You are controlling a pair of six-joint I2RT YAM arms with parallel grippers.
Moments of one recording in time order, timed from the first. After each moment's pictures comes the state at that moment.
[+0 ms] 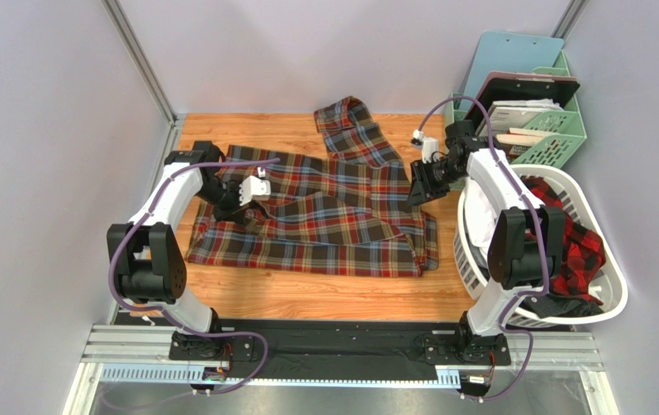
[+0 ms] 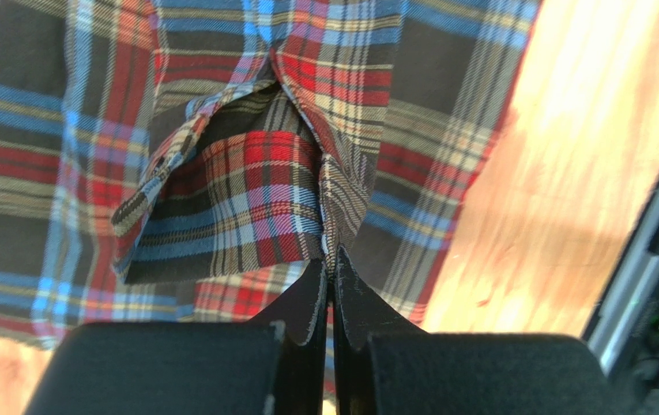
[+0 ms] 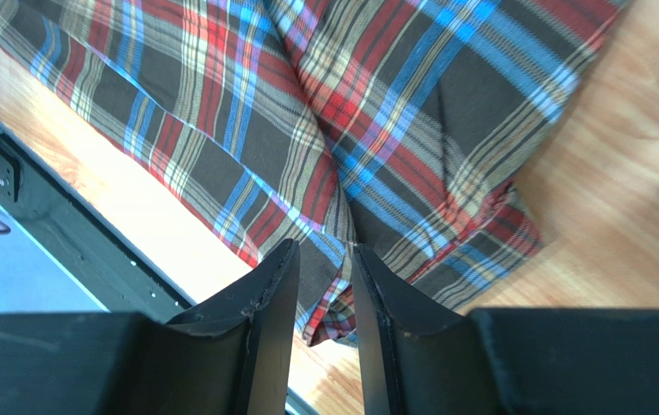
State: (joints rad) left arm -0.02 1.60 1.28 -1.17 0.53 1.36; right arm 0.08 1.75 1.47 -0.98 -0.58 -0.26
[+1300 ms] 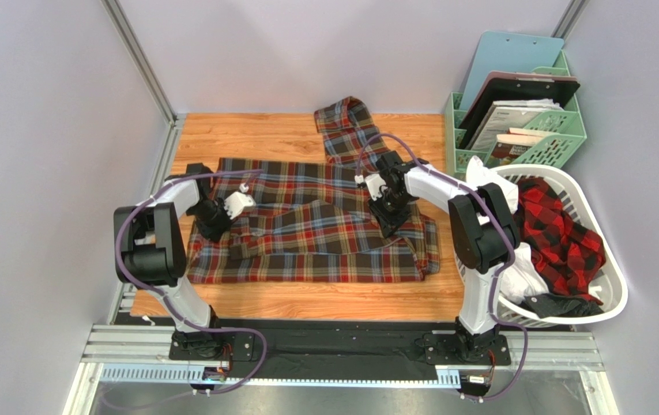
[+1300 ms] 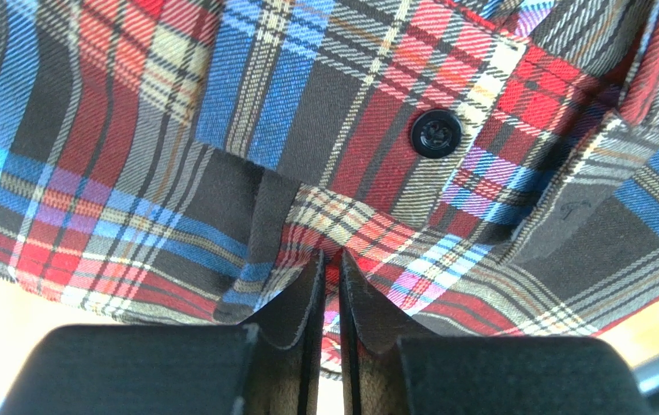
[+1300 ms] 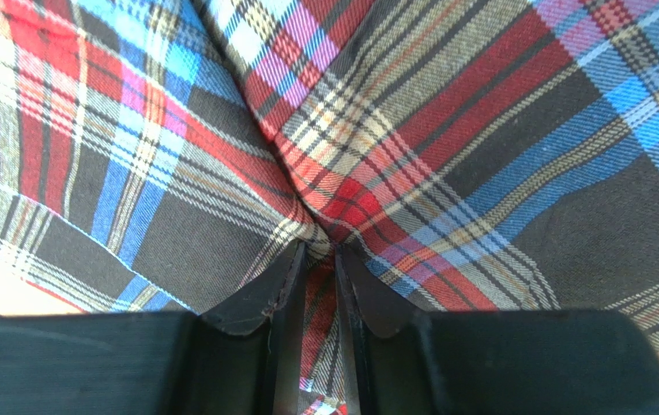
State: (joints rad) left arm 0.11 1.75 1.08 -0.84 0.20 1.10; right arm 0.42 1.98 1.39 -0.85 -0.21 -0.26
